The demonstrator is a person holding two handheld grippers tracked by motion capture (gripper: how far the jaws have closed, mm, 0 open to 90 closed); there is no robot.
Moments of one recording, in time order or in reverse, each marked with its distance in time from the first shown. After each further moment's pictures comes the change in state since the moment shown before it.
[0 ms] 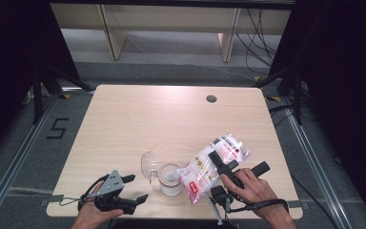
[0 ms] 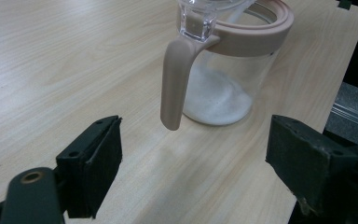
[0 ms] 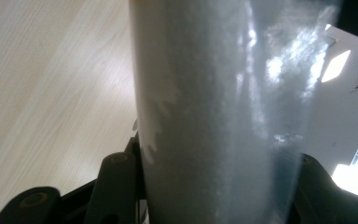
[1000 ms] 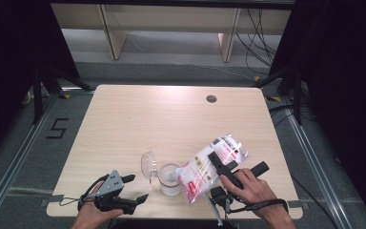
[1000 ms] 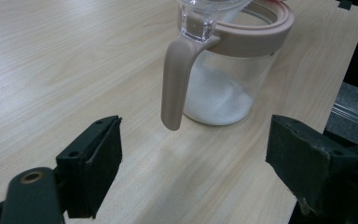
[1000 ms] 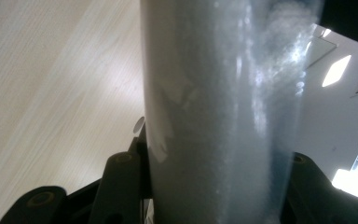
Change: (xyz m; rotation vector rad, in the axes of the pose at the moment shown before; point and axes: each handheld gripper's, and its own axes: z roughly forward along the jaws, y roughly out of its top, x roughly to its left) left arm 0.001 0.000 -0.001 0.010 0.001 0.008; right arm -0.001 0.001 0.000 -0.013 0.002 -0.032
